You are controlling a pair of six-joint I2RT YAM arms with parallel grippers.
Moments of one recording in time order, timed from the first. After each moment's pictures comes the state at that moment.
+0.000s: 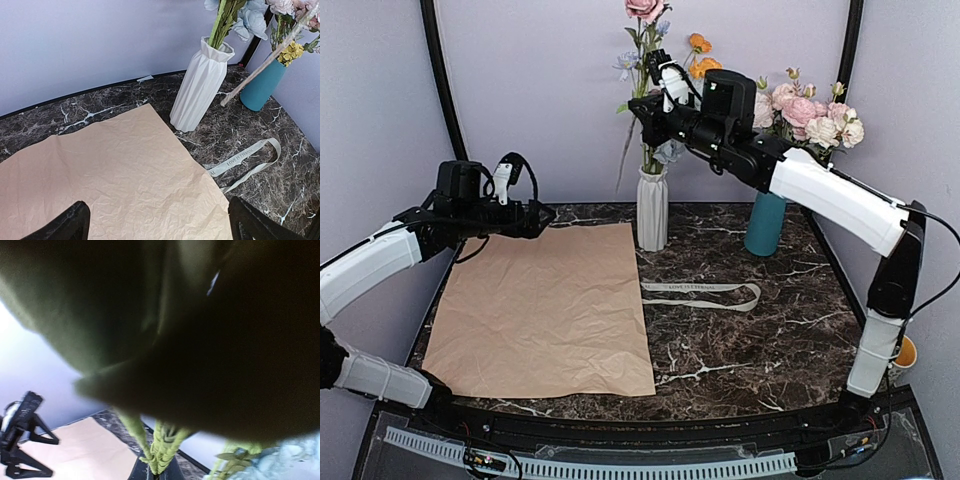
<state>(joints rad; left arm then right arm) -0.39 1.22 1.04 -0.28 0.16 -0.14 0.82 1.84 1.92 0.00 -0.01 -0.10</state>
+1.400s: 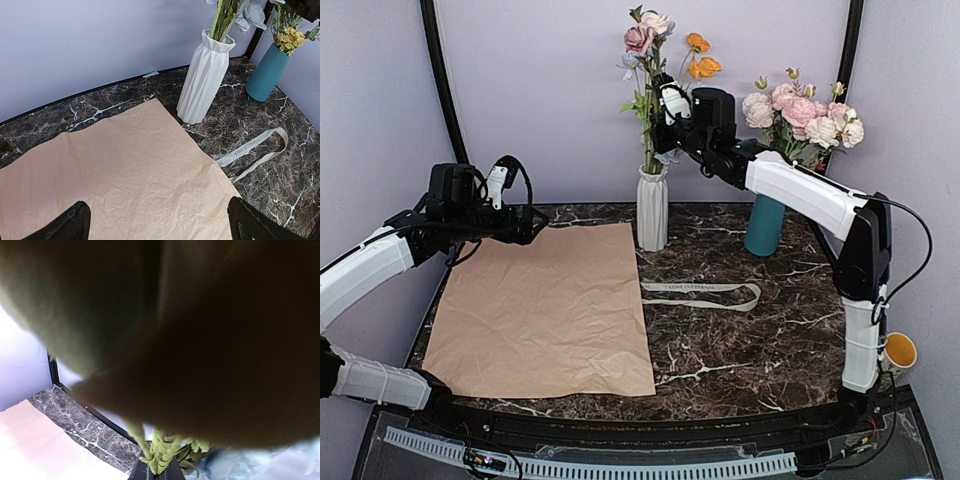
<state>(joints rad) -0.39 1.16 1.02 -0.34 0.13 -0.07 0.69 2.04 2.04 -0.02 0.15 -0.18</state>
